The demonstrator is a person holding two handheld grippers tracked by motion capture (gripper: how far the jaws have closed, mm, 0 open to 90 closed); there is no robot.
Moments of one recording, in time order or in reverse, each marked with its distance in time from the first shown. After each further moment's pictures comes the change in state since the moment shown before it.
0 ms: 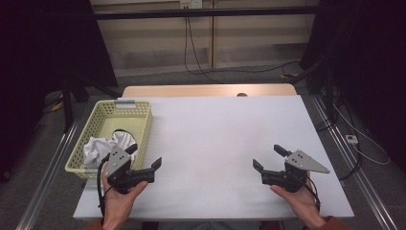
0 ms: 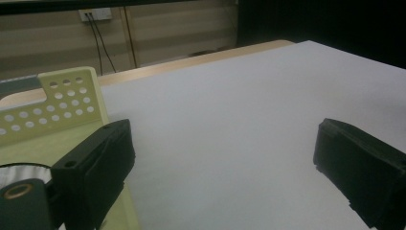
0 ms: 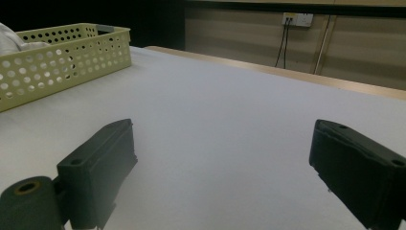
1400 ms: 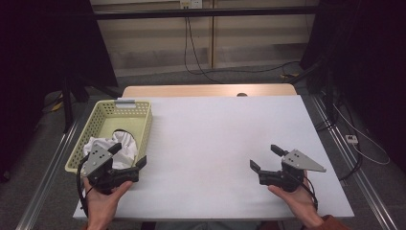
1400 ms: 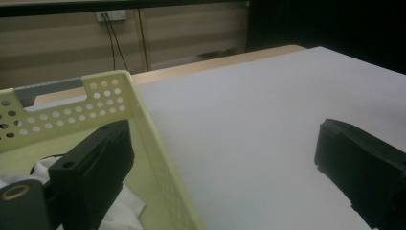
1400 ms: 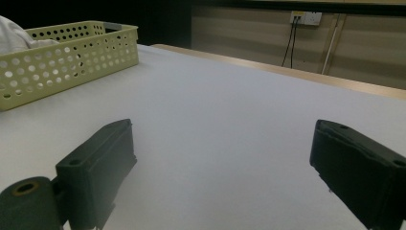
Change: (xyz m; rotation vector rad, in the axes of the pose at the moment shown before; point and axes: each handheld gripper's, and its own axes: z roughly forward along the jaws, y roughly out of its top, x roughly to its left) left arm 0.023 0.013 -0.029 0.005 0.030 -0.021; right arm 0.005 0.002 0.005 0.007 0.024 -0.005
